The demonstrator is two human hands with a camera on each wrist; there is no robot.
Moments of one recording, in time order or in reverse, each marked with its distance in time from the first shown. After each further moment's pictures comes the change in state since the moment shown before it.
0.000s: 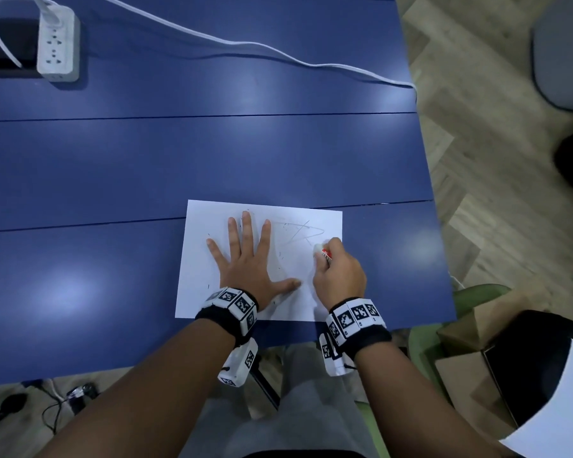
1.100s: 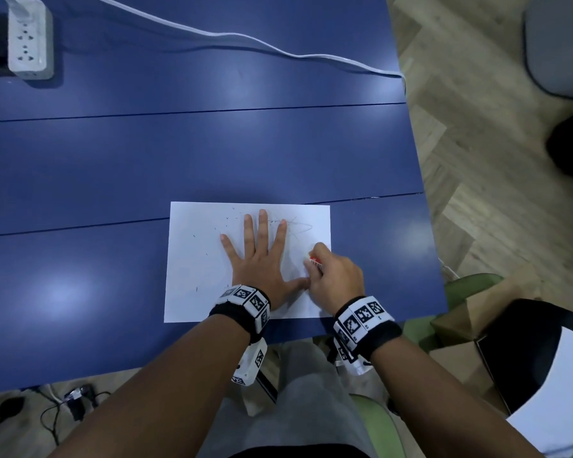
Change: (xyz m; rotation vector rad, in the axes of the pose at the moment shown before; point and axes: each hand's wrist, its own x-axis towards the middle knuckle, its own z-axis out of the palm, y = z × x) left_hand 0.002 0.037 0.006 0.026 0.004 0.093; right_hand -0.004 0.014 -0.020 -0.148 -0.179 -0.202
